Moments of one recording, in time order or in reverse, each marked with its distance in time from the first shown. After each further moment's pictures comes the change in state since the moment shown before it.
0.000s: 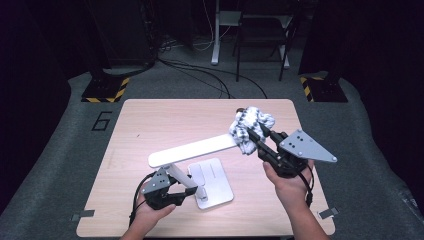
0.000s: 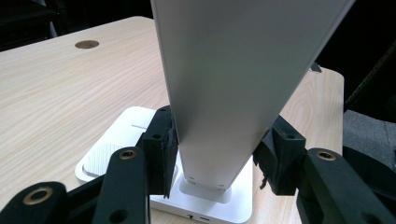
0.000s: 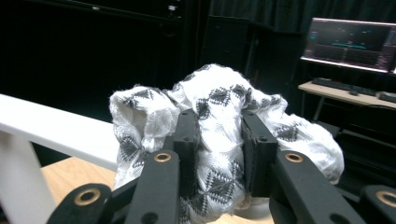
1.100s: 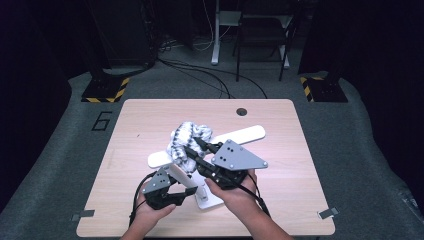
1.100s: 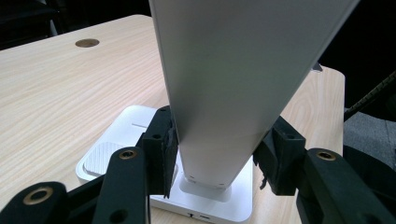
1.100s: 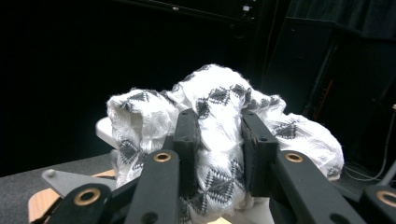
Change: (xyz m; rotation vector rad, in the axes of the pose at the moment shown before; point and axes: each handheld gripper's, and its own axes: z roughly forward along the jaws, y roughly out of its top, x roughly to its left) left arm -0.001 0.001 0.001 0.000 0.009 -0.015; right arm 0.102 0.012 0.055 0.000 0.262 -0.053
